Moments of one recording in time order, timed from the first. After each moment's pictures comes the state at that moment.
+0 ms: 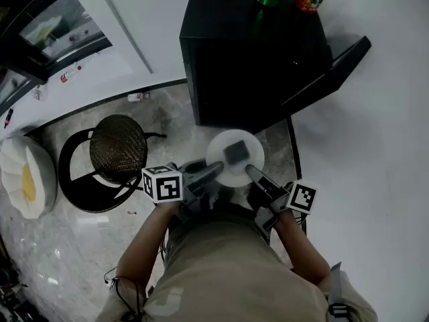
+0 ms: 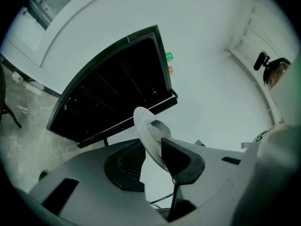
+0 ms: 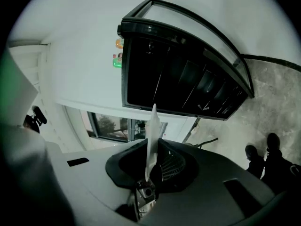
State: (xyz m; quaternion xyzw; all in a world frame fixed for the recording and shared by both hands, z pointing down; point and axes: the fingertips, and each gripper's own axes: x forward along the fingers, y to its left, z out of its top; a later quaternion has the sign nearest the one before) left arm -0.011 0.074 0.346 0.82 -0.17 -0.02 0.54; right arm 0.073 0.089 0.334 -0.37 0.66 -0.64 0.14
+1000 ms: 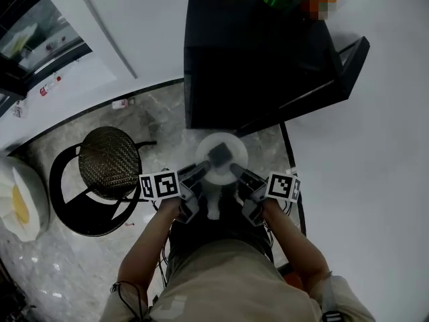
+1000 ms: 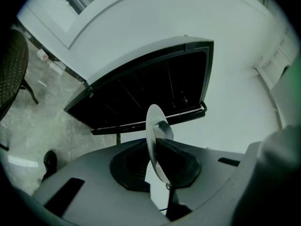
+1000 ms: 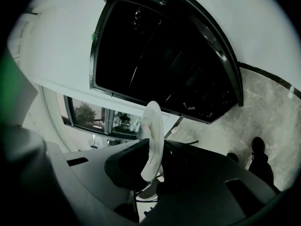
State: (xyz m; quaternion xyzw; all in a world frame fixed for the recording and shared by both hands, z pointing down) left arm -0.054 0.030 0.433 0.73 -0.21 0.00 0.65; right arm 0.026 0.048 0.422 -0.43 0.64 -0.64 0.04
